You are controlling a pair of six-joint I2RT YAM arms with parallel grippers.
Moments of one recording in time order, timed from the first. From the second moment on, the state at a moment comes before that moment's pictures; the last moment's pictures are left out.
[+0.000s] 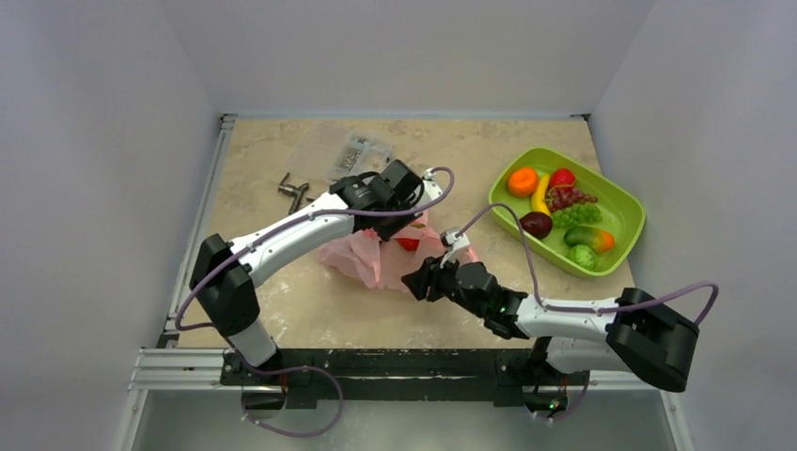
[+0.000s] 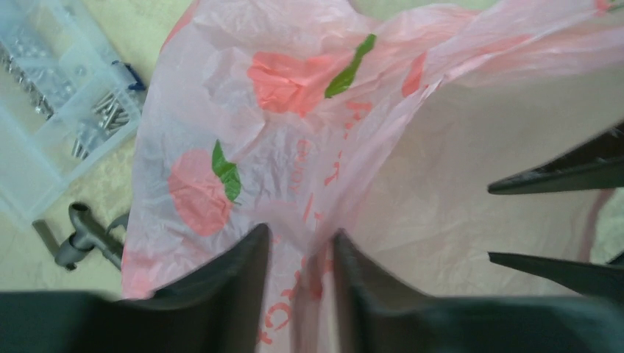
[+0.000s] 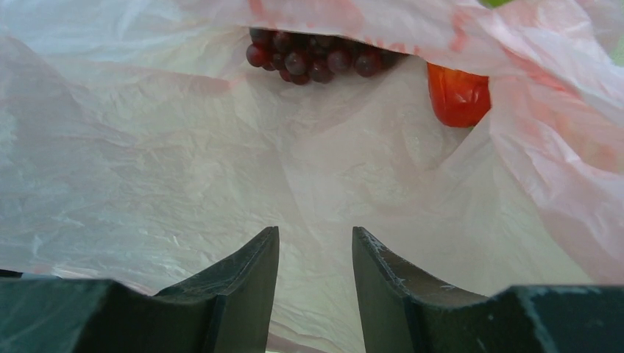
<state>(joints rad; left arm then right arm) -0.85 1.66 1.49 -0.84 -0.14 0.22 1.01 1.18 0.31 0.57 0.19 0.63</state>
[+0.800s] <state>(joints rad) -0.79 1.18 1.14 -0.46 -0.22 -0.09 1.01 1.21 0.27 0.54 0.14 0.69</state>
